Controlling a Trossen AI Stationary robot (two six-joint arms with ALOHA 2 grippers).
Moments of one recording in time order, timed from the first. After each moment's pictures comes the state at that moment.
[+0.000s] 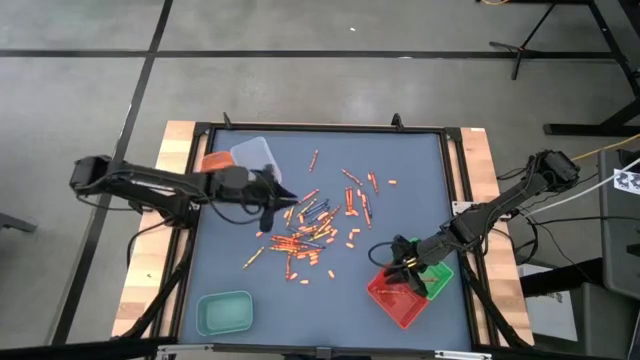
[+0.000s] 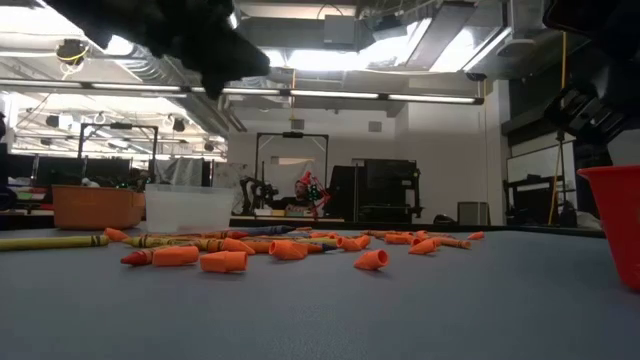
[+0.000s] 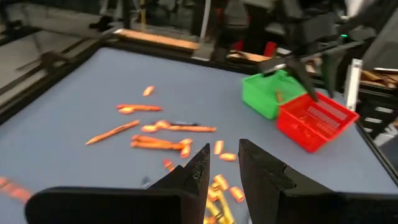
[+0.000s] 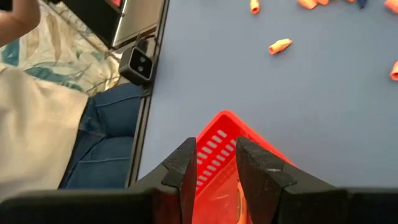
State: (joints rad) left arm 0.03 1.11 0.58 0.25 -0.03 -0.19; right arm 0.58 1.15 0.51 0.05 -0.01 0.70
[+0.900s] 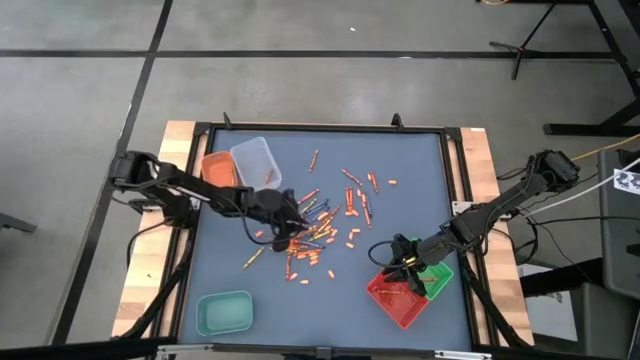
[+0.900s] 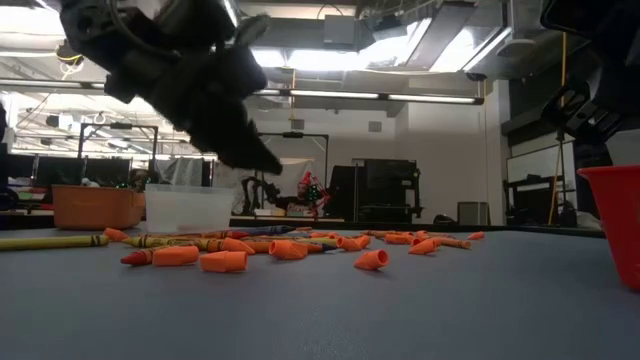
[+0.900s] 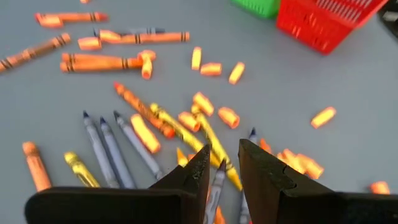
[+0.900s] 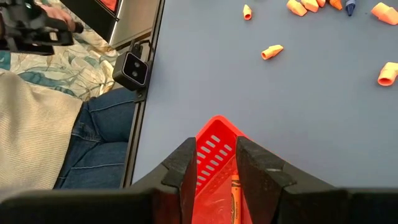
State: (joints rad) left arm -0.02 1.53 0.58 0.38 0.04 -0.12; right arm 0.58 1.15 0.51 0.05 0.02 0.70
